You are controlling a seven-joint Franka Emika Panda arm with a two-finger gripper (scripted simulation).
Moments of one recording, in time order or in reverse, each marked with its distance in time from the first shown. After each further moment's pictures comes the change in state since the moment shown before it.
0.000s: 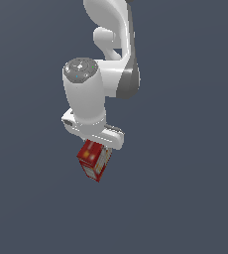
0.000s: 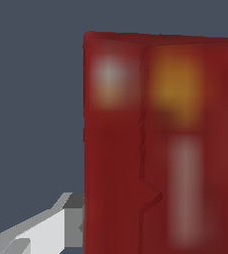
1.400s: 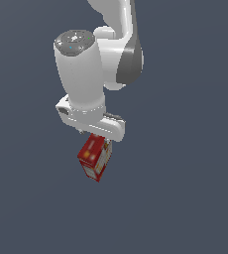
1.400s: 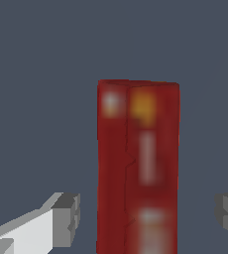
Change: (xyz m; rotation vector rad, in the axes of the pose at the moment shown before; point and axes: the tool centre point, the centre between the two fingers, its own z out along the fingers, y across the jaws) arm -0.001 0.000 -0.048 0.000 0.001 -0.004
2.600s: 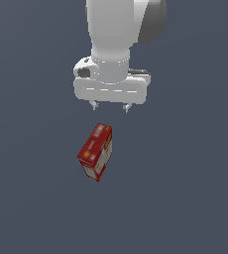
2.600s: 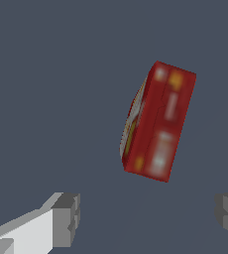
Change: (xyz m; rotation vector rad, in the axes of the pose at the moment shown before) arm -0.070 -0.032 -0.077 -0.005 0.055 -0.277
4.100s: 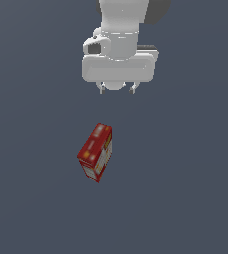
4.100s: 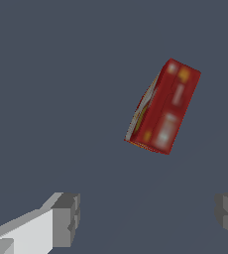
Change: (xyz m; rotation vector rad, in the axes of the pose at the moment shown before) arm -0.044 -0.016 -0.038 0.002 0.043 -0.128
